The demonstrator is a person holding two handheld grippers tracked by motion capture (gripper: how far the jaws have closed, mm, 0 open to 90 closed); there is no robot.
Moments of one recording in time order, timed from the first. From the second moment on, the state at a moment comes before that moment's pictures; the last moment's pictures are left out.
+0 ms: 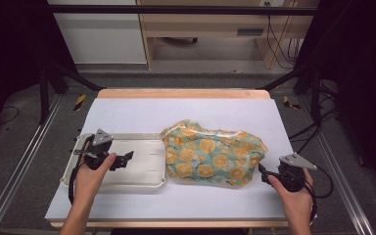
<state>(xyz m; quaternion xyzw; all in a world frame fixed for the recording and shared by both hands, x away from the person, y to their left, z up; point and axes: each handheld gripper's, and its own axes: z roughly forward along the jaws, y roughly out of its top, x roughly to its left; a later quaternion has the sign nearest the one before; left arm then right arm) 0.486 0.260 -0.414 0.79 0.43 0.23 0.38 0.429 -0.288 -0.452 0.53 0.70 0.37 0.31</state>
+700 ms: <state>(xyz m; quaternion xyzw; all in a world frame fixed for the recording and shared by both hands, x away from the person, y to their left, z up) 0.479 0.262 -0.402 0.79 0.41 0.23 0.39 0.469 -0.259 -0.356 0.43 0.78 0.38 0.27</state>
